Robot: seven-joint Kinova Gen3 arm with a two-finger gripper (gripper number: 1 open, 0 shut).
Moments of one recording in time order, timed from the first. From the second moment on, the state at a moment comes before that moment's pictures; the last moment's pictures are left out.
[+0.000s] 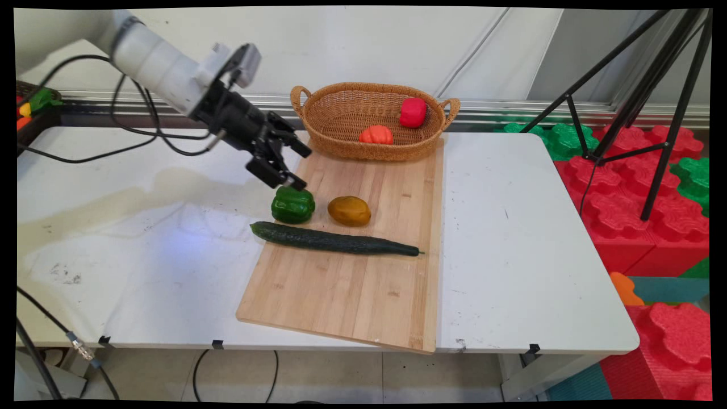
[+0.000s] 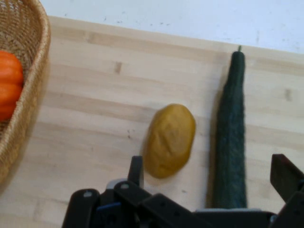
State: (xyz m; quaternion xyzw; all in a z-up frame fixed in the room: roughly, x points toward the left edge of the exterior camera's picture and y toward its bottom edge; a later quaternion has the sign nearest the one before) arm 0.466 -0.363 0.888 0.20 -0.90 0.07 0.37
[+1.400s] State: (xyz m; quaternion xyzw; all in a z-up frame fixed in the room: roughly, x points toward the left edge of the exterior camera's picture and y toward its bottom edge) arm 0.528 -0.298 0.900 0.21 -0.92 0.03 0.33
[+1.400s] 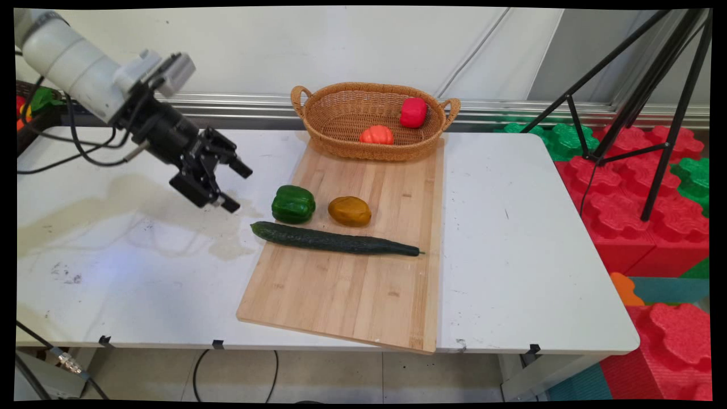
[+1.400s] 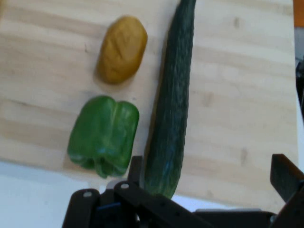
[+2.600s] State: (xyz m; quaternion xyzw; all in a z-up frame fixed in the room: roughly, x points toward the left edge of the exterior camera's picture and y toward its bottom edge) arm 0.471 -0.302 0.797 0.19 -0.94 0.03 0.27
